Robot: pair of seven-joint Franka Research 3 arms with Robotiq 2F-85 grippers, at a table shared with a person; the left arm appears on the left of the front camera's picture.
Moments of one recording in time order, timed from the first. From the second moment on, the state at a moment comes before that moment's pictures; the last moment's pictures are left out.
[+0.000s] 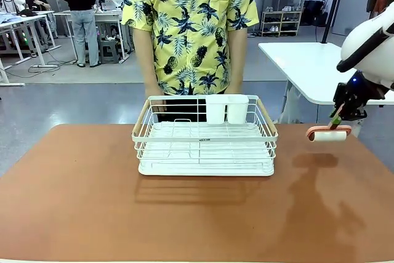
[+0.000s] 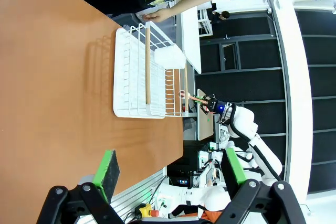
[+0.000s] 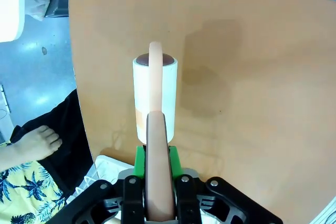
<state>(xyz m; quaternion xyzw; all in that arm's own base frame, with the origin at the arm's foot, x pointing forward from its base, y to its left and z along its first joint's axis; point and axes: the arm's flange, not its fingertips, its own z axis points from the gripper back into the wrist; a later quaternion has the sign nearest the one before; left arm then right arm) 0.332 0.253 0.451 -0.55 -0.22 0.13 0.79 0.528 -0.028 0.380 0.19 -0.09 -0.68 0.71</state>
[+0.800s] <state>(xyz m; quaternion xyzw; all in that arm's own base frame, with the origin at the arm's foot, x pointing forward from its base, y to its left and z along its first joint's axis) 0.332 0.253 0.451 -0.55 -0.22 0.13 0.79 0.540 -0.025 0.341 0.21 -0.12 -0.67 0.70</state>
